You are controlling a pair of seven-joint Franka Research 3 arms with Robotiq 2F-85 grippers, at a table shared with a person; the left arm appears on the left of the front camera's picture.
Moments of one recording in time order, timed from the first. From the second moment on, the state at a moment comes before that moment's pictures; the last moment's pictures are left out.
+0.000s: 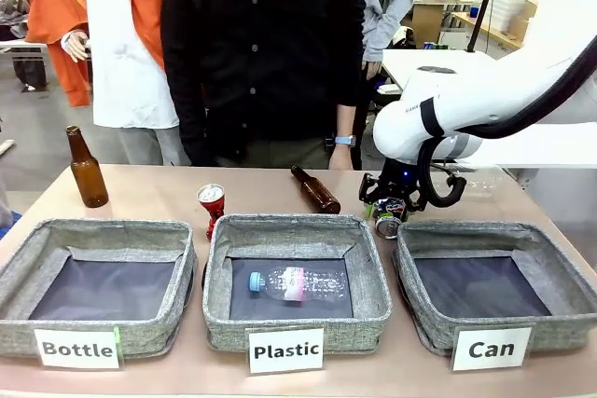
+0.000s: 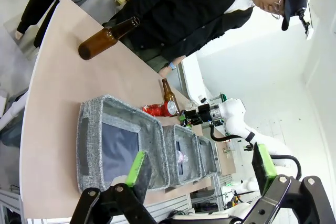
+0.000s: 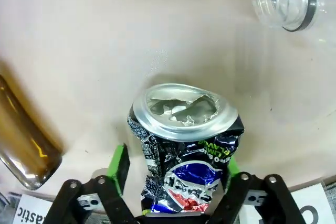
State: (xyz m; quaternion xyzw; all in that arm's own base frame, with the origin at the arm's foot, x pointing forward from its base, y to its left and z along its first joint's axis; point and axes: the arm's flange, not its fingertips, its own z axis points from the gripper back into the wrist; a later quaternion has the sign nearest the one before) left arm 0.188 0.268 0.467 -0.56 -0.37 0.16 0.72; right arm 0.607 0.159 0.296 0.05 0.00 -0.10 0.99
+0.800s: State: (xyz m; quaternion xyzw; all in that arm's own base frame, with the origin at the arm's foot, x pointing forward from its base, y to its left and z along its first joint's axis) left arm 0.188 0.268 0.467 -0.56 -0.37 0.16 0.72; right arm 0.606 0.160 0.298 0.03 0.02 -0.10 0.99
